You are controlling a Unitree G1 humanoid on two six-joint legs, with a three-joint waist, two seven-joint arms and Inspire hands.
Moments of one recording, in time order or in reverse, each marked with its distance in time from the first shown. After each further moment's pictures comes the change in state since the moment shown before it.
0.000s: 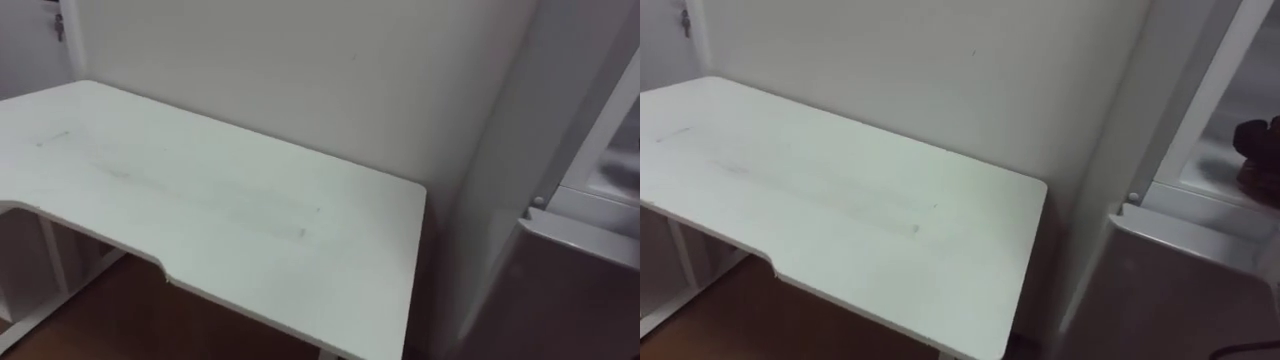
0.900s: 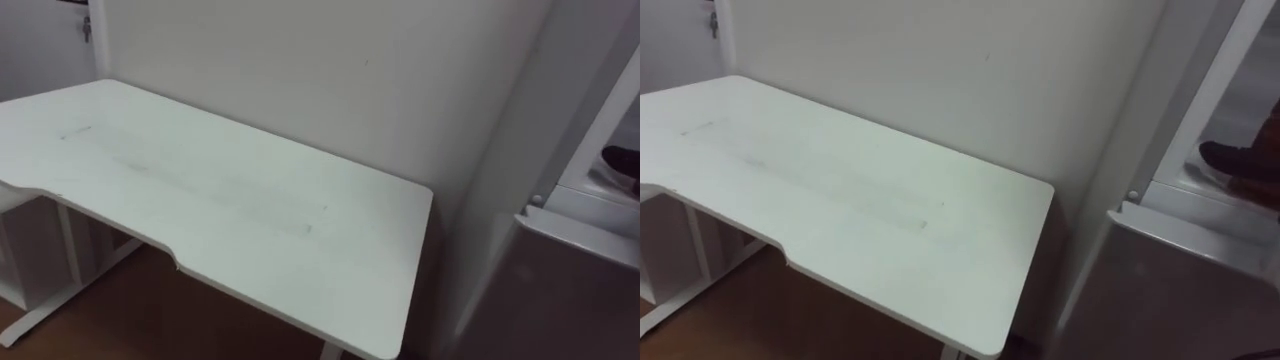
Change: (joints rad) left arm -0.023 0.021 -0.021 -0.031 -0.018 0.026 -0.009; right arm -0.021 -0.008 0.045 0.057 -0.020 -0.006 0.160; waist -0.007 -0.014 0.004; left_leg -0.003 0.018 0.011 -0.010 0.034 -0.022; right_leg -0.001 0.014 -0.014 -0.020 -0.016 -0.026
